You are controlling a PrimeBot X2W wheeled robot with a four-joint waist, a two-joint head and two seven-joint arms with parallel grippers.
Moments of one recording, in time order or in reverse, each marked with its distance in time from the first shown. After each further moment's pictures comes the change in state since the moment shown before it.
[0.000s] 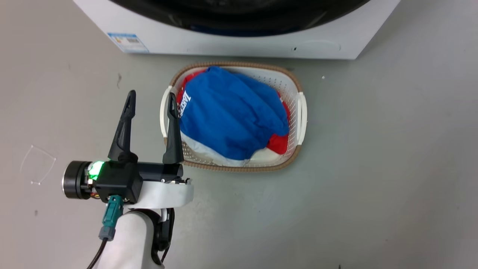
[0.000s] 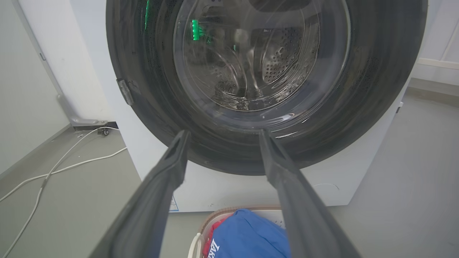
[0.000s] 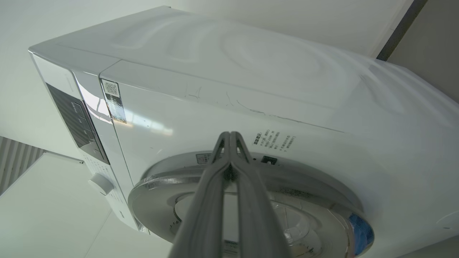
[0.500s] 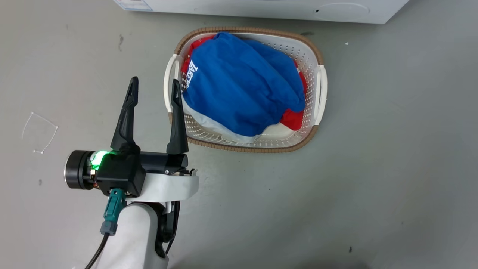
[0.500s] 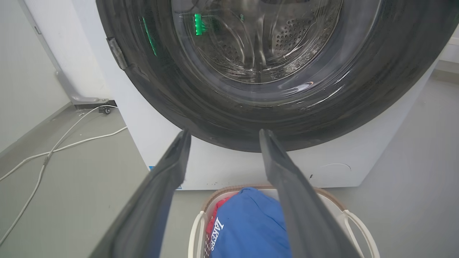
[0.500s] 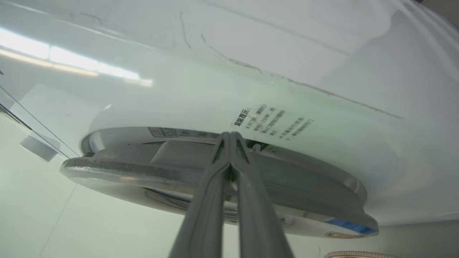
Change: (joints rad) left arm -0.048 0.000 -0.027 -0.018 -0.015 0.020 0.000; right arm -0.326 -0.050 0.154 0.160 -0.069 0.000 0.175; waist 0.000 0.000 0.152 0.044
